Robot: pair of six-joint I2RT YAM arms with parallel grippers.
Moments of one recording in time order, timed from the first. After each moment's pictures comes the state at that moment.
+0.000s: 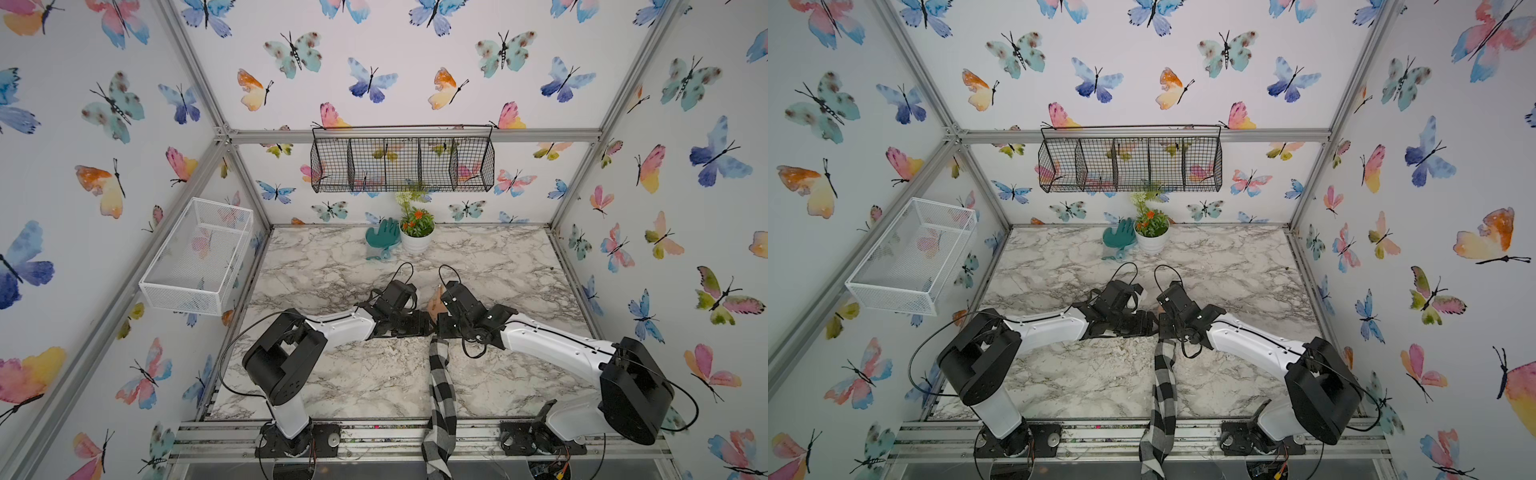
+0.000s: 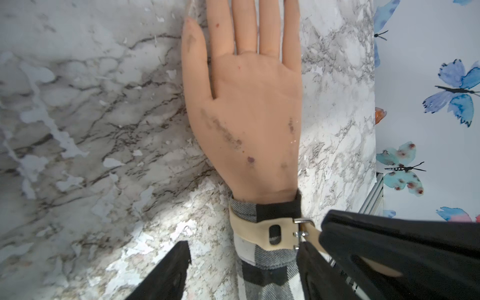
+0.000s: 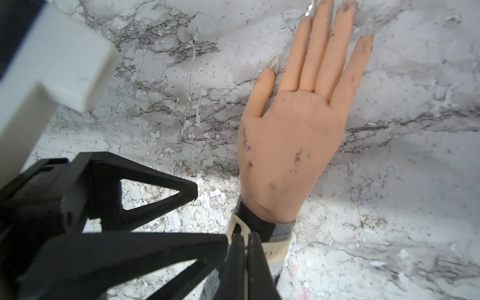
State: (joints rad) left arm -0.77 1.74 0.96 -0.08 0.42 -0.71; right arm 0.81 1.44 0.91 -0.46 0.11 0.64
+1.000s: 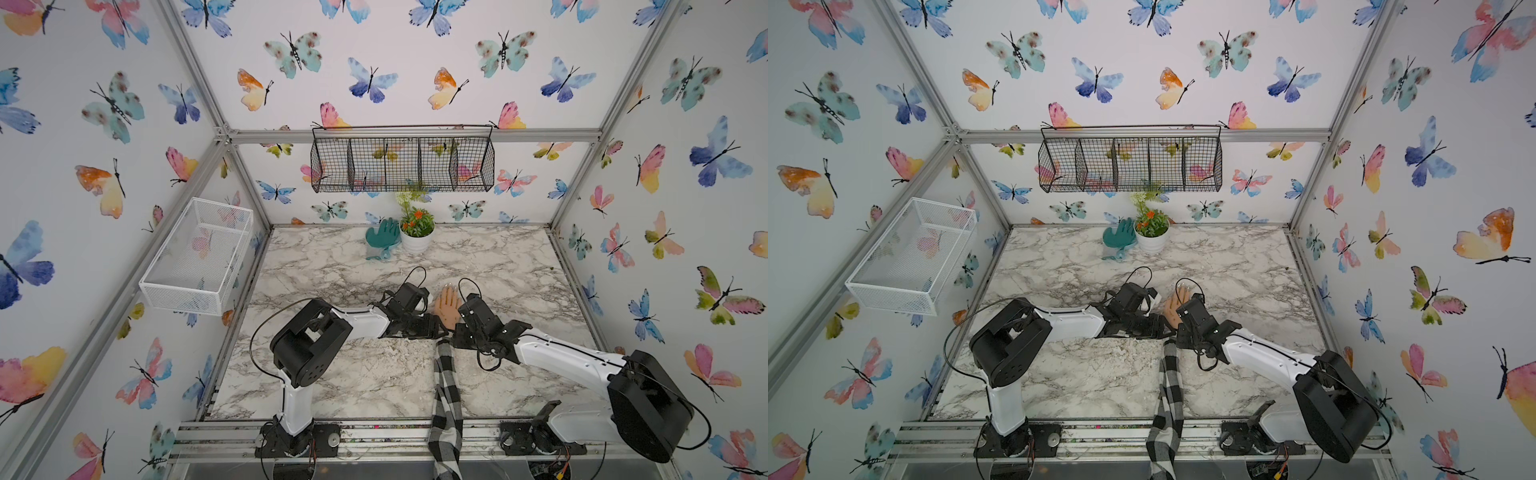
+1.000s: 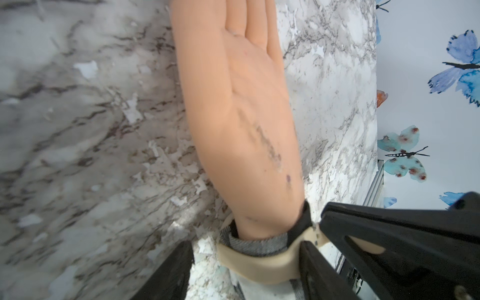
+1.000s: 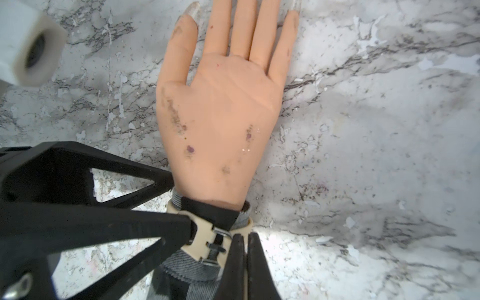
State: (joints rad) left arm -0.79 1.91 1.04 0.01 0.47 -0.68; right arm 0.73 1.34 0.65 -0.34 0.12 0.69
